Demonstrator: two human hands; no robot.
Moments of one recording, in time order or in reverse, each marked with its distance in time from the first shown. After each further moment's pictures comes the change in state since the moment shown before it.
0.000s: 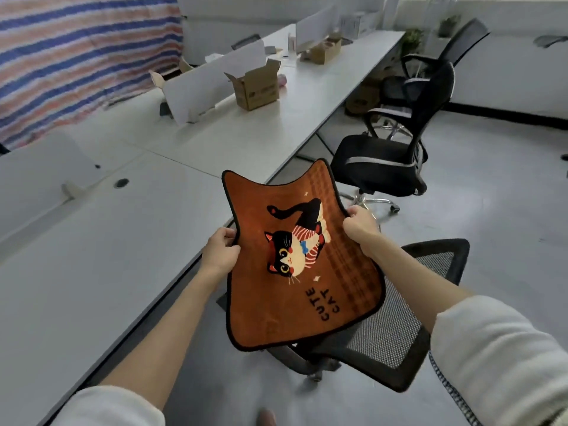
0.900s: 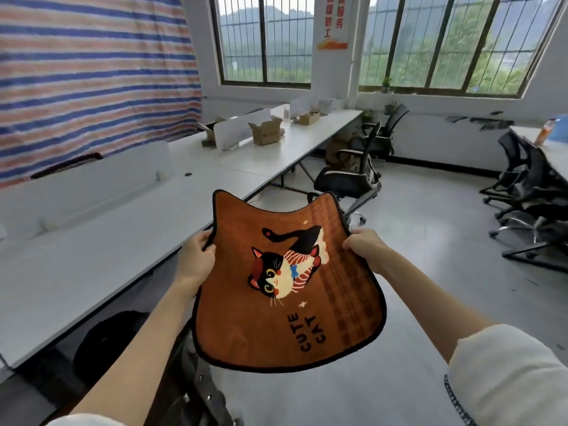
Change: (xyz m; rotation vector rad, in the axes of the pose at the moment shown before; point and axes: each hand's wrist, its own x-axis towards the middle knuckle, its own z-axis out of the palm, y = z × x) left_hand -0.613 -0.170 -0.213 -0.089 0.181 0.257; right_hand -0.658 0.144 -0.041 0.114 -0.019 -0.009
